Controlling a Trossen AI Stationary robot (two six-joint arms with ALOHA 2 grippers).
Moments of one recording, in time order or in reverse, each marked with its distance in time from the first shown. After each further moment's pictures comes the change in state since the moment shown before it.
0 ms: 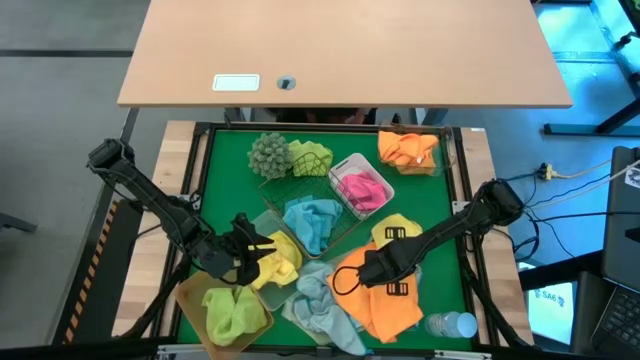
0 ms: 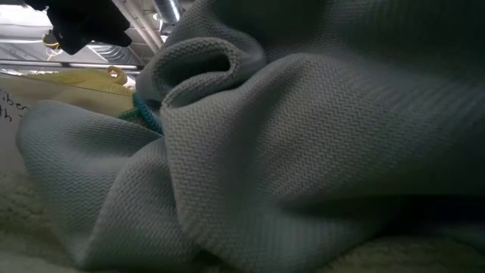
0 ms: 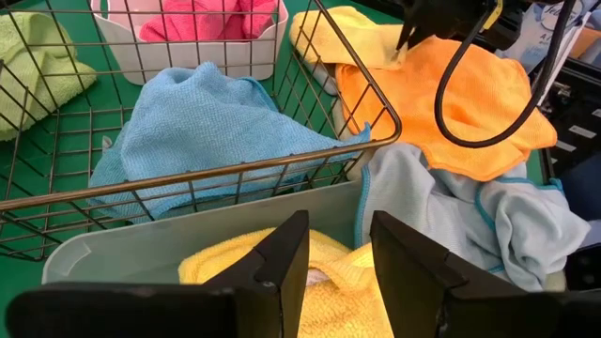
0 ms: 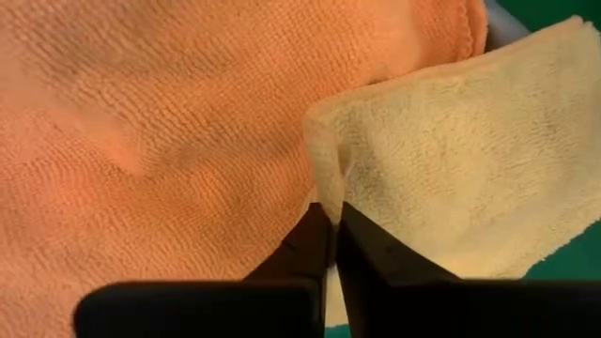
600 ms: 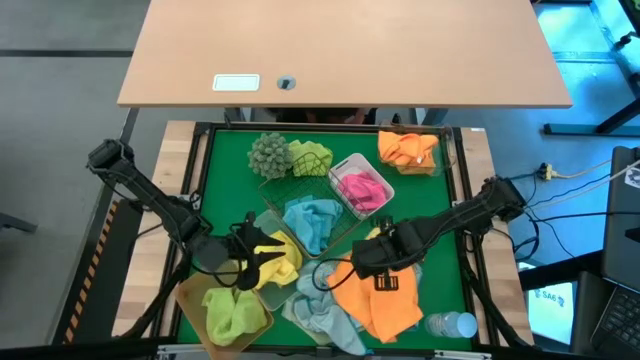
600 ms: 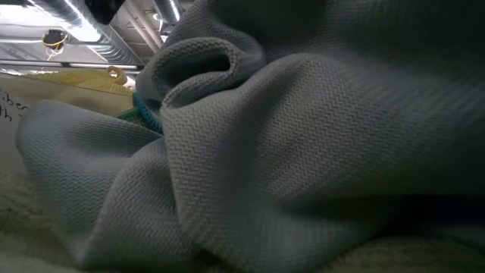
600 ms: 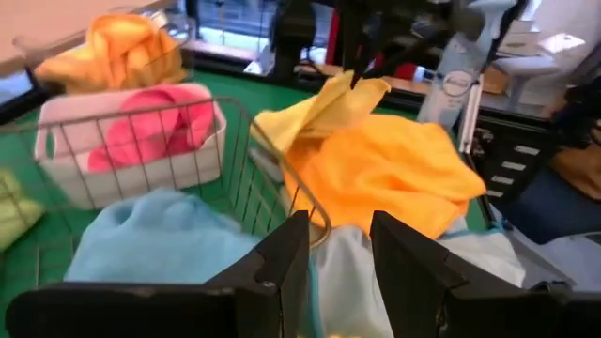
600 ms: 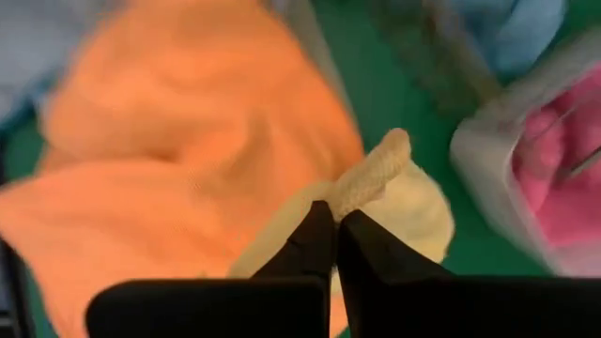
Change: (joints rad) left arm 0.023 0.000 0.000 0.319 0.011 0.368; right arm -0.048 -0.029 0.398 -0.131 0.111 -0.129
